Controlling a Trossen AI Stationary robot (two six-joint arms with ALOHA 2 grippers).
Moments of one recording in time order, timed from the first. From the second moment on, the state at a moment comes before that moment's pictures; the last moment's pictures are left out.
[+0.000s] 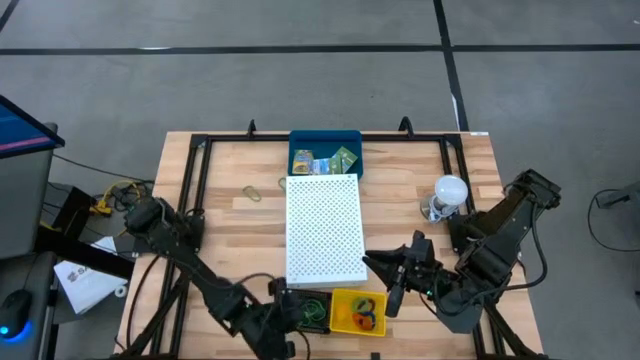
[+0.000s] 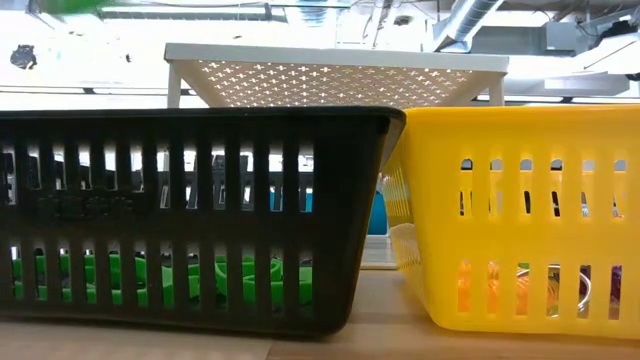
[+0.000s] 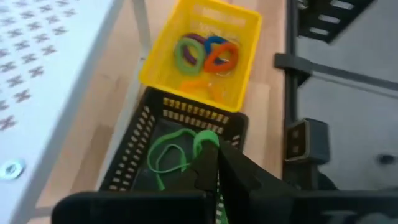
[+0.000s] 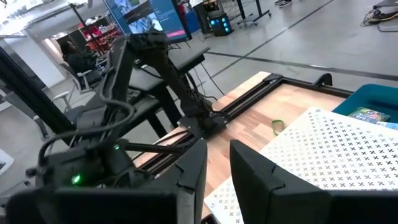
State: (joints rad) left arm -0.77 1.85 1.44 -0.53 -0.56 -0.82; right arm 0.81 1.53 1.56 -0.55 1.18 0.92
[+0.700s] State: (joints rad) left arm -0.80 1.91 1.44 -0.65 -0.69 -1.06; right arm 0.81 1.53 1.56 -0.59 1.18 0.92
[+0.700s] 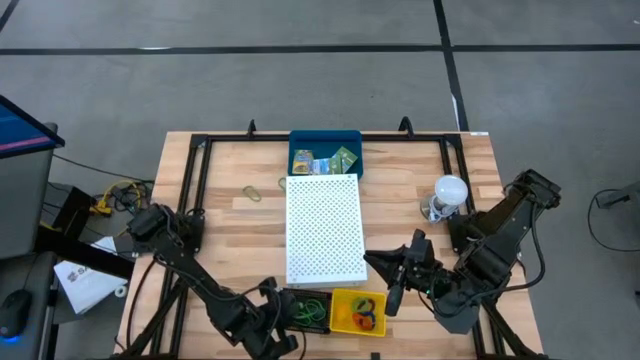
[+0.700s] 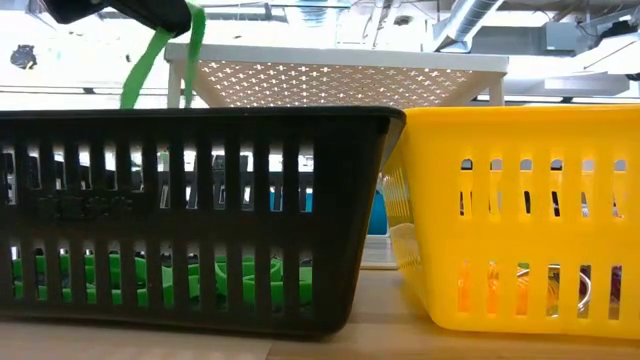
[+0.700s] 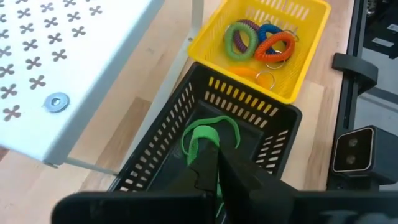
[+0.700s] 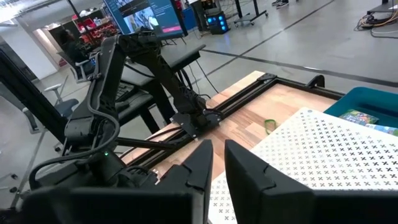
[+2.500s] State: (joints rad) left arm 0.15 1.11 1.38 -0.57 -0.59 -0.53; right arm 0.78 1.53 1.56 -0.60 1.18 0.96
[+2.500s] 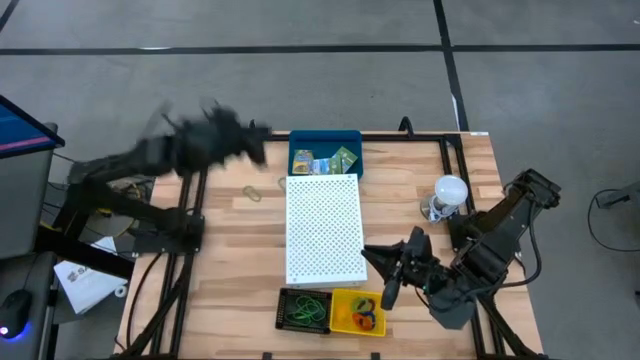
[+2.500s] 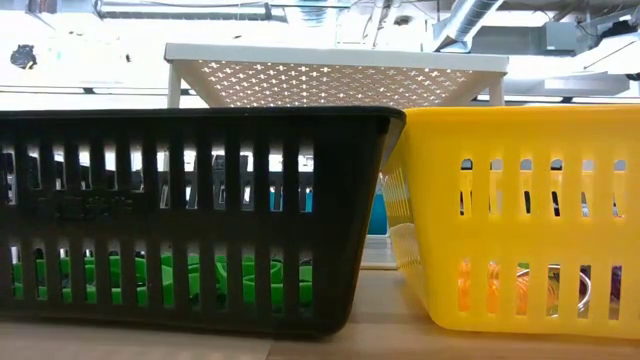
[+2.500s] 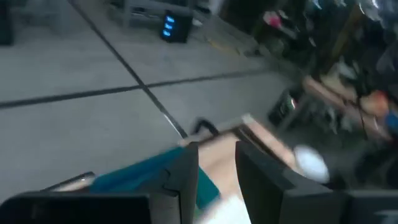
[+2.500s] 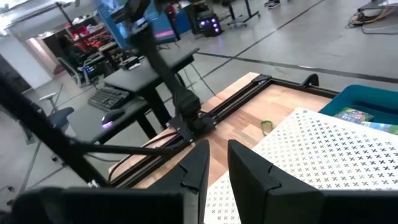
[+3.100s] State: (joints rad) left arm 0.84 1.40 1.38 -1.14 -0.14 -0.31; right arm 0.65 1.47 1.56 -0.65 1.17 0.96
